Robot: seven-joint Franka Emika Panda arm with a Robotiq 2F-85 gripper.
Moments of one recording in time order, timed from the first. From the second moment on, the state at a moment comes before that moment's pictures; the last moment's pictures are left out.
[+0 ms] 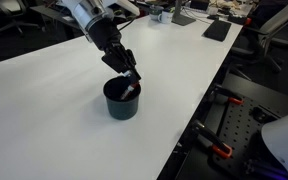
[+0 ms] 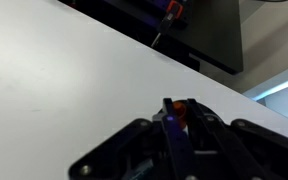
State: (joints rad) arm 0.00 0.68 0.15 -1.75 0.09 1.55 -0.31
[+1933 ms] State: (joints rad) arm -0.01 0.35 0.10 -1.96 0.09 1.68 -0.24
